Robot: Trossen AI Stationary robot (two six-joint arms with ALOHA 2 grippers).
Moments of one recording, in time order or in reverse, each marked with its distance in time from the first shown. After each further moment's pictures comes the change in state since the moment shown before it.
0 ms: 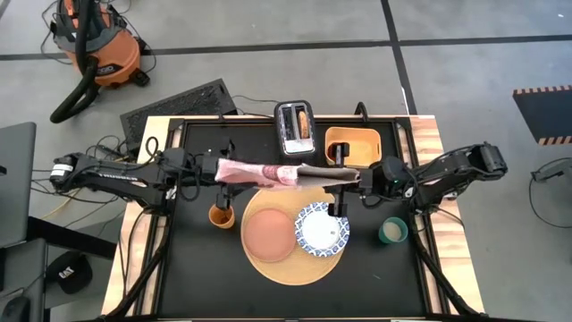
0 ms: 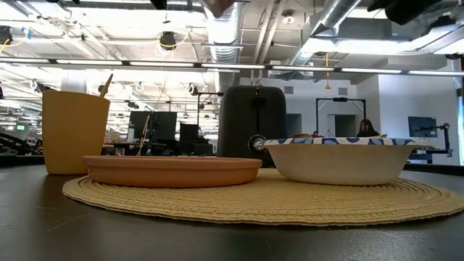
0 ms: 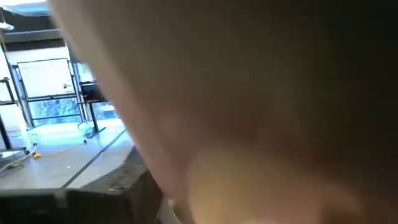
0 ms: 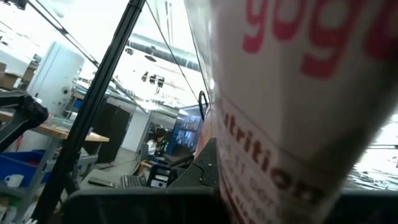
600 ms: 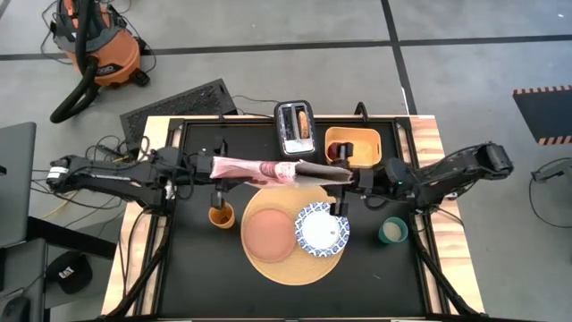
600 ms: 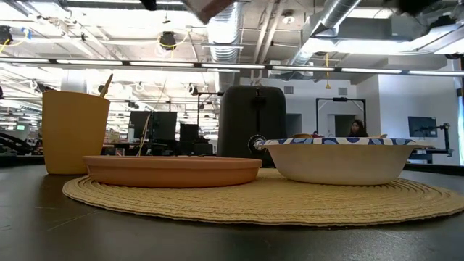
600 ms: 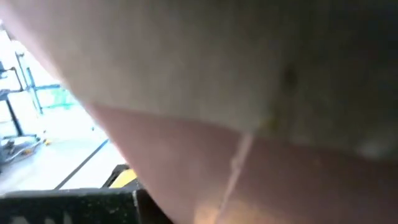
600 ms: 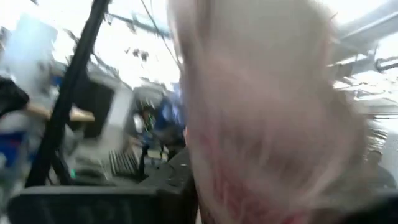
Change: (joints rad) left arm 0.000 -0.125 0.000 -0.192 -0.035 0.006; right arm 0.062 -0.102 -0.008 -0.202 0.166 -0.036
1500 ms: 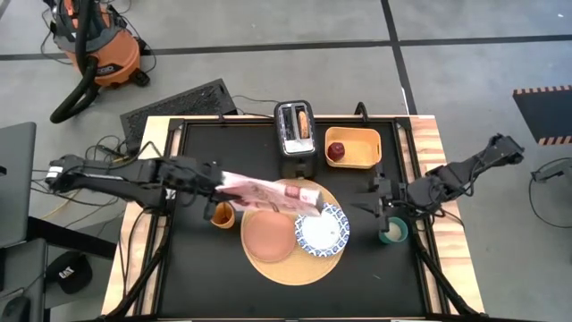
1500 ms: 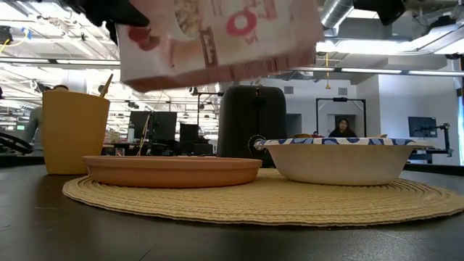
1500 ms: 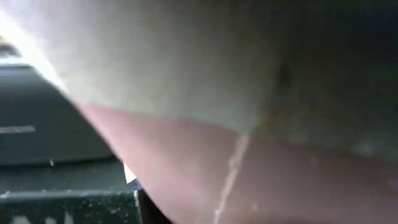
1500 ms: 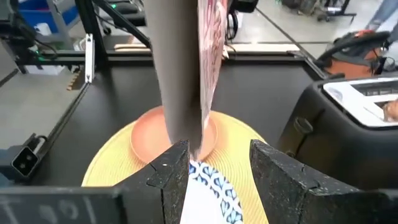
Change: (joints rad) left arm -0.041 -0.005 0.056 -0.632 0.016 -0.189; right arm 0.316 -0.503 0.001 -1.350 0.351 0.574
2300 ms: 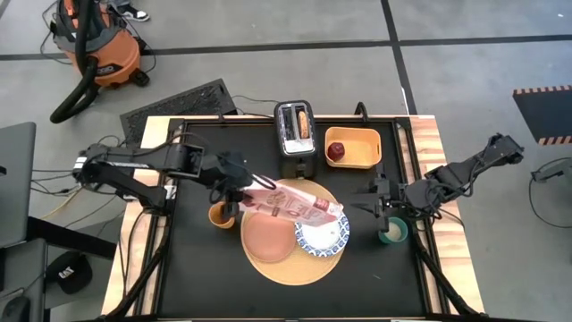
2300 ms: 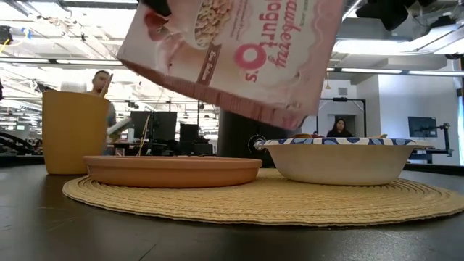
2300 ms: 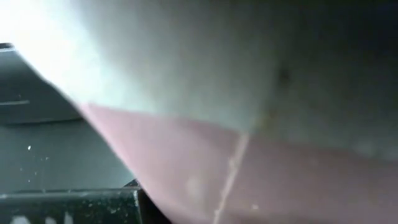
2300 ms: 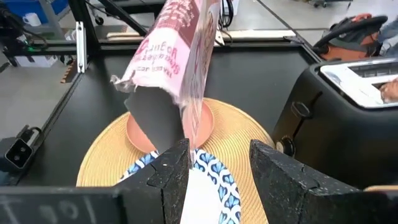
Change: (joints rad) left arm -0.017 0.481 0.638 -0.609 -0.012 -0.012; right arm 0.005 0.003 0.000 -0.057 0.014 0.048
